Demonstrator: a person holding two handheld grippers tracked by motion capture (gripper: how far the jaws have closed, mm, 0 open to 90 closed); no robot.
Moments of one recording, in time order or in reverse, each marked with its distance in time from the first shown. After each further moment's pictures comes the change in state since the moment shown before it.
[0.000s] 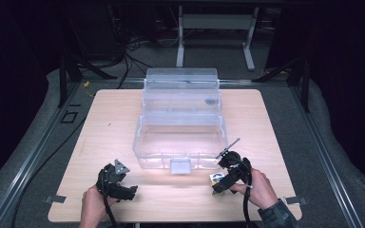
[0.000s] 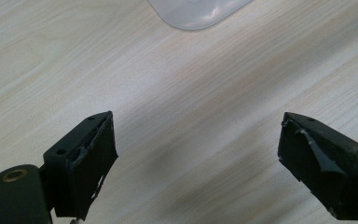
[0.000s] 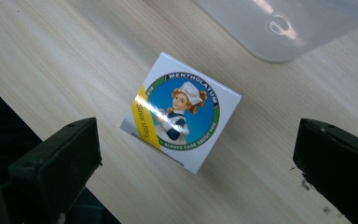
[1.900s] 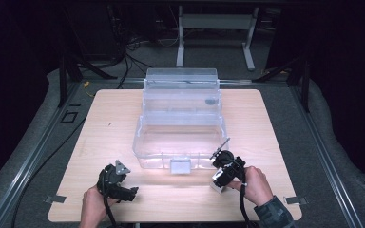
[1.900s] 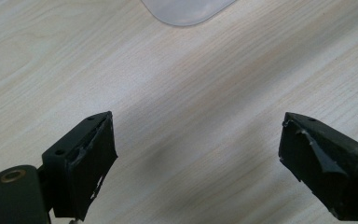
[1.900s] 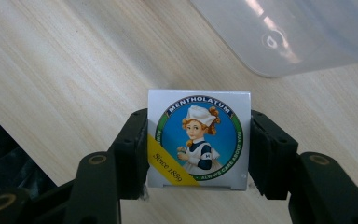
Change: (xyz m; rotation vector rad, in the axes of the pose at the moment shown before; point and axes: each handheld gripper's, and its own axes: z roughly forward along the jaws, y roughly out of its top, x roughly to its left) left arm -0.001 -0.001 0.001 0.012 -0.027 0.013; right arm 0.005 0.013 0.008 0.039 -0.052 -0.106
